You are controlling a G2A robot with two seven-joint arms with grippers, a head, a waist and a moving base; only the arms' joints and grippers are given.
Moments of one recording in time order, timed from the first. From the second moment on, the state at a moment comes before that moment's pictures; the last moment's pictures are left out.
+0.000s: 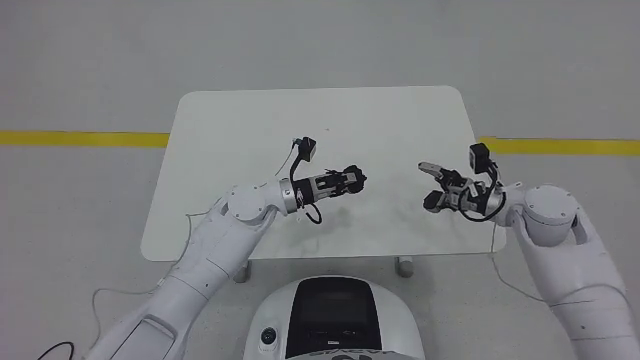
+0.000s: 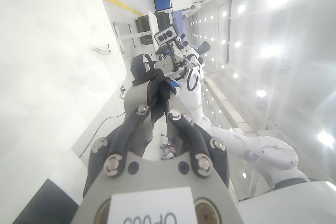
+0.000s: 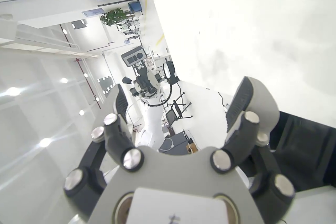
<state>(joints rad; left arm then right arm) 1.11 -1.32 -0.95 -1.19 -0.28 -0.34 -0.80 -1.46 -0.98 1.49 -1.59 0.25 0.34 0.91</state>
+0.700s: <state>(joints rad) 1.11 -1.32 -0.95 -1.19 -0.28 -0.34 -0.80 -1.26 -0.97 1.46 -1.45 -0.17 0.34 1.00</state>
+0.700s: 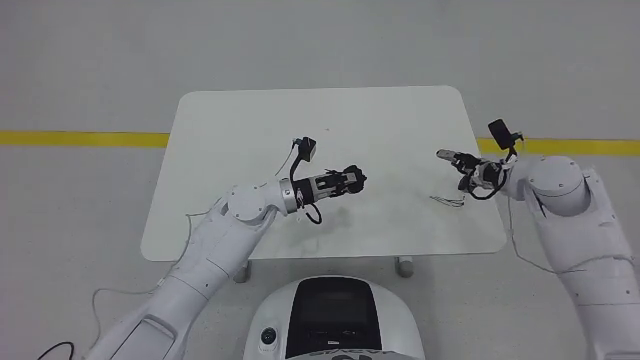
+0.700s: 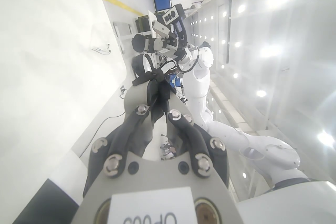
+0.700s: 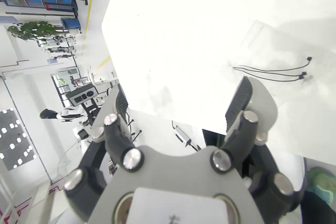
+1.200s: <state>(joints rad) 1.11 -1.32 -0.95 -1.19 -0.28 -0.34 -0.80 -1.25 -0.99 1.47 -1.46 -0.18 0.34 1.04</state>
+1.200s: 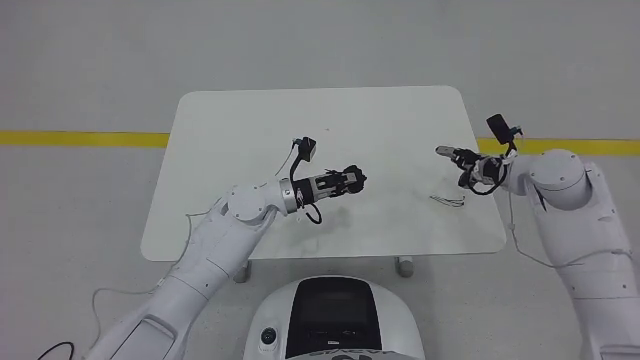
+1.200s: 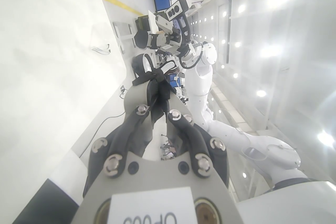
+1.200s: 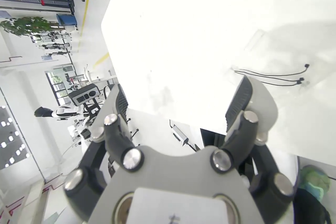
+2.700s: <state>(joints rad) 1.11 -1.32 -0.95 -1.19 -0.28 -0.34 -0.80 -1.12 -1.22 1.57 -1.34 -0.94 0.34 1.38</state>
